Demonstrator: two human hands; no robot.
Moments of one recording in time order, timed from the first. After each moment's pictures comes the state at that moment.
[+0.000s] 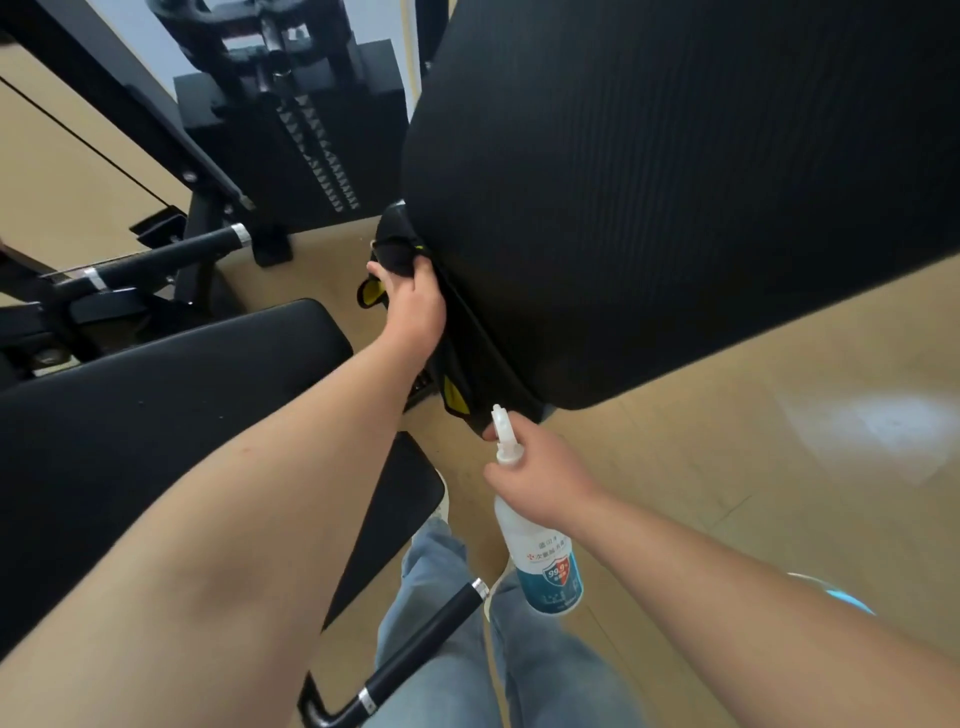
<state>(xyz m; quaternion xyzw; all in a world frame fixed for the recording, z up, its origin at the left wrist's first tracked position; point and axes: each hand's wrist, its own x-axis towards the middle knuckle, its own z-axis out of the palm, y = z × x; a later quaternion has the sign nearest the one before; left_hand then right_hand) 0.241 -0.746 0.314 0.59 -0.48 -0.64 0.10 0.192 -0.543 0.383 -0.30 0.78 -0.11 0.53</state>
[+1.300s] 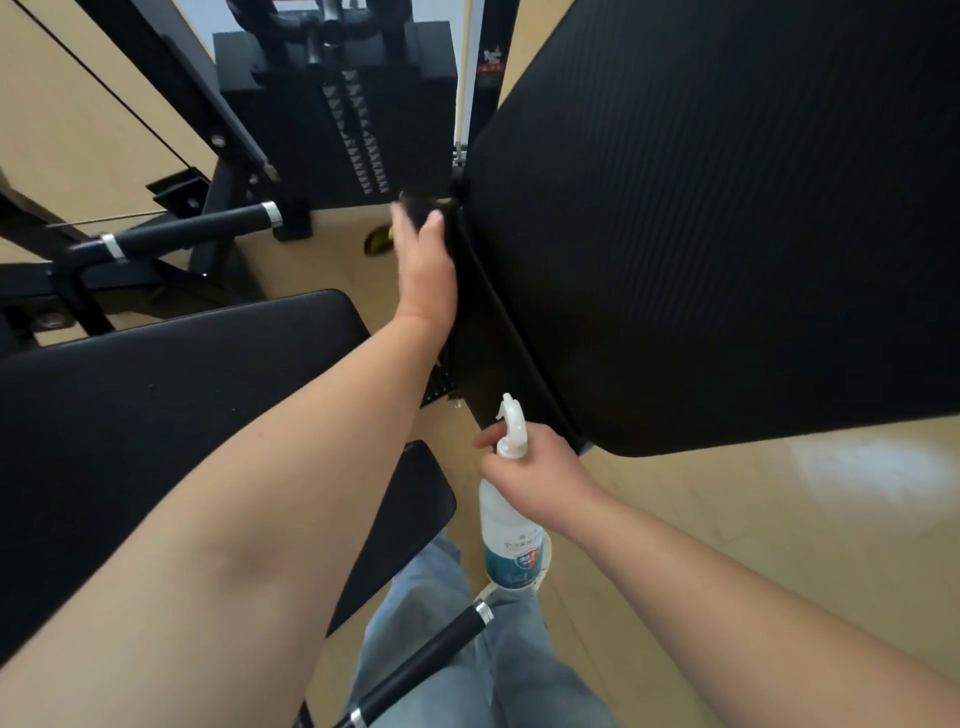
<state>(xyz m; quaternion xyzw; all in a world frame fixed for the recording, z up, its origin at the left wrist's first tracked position) 0.240 -0.795 0.307 0.54 -0.40 -0.69 0.28 0.202 -0.598 0.373 -0.24 0.78 -0.11 0.56</state>
